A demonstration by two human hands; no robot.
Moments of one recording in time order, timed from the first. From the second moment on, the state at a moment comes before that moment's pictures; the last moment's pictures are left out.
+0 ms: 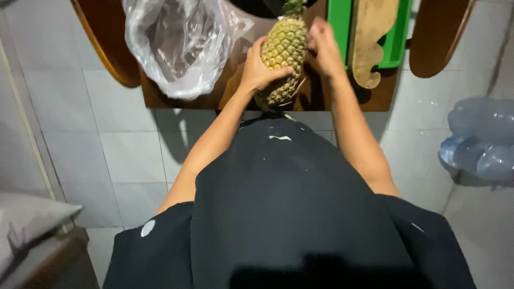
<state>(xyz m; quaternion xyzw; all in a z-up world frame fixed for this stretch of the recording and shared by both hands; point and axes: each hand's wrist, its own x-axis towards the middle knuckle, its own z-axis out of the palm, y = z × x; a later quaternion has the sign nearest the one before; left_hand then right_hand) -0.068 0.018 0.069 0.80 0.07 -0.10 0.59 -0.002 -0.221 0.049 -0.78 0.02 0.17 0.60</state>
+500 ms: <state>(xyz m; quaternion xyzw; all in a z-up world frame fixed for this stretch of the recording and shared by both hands) -0.107 0.036 0.126 0.90 0.02 0.05 0.44 0.020 -0.136 0.222 -0.94 -0.25 -0.09 0.22</state>
